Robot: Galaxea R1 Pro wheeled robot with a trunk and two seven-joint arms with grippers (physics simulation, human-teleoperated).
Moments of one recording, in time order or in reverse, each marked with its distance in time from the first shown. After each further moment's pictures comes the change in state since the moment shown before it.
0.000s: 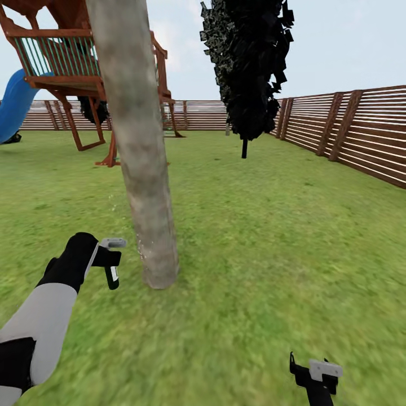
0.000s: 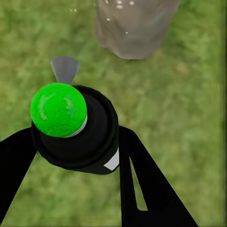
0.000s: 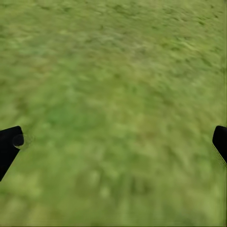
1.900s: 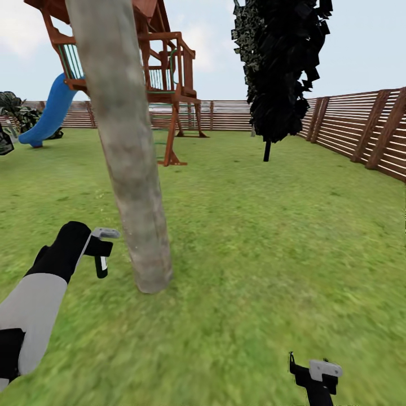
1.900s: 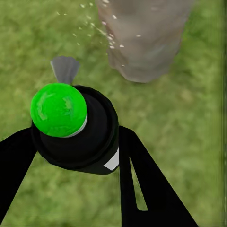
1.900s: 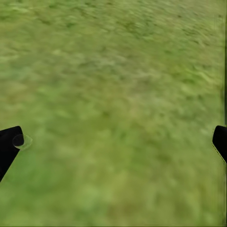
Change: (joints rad) left arm -0.057 0.071 -0.098 -0.008 -0.012 0.000 -0.023; right arm 0.000 0.000 0.001 0.000 0.000 0.000 0.000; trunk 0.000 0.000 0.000
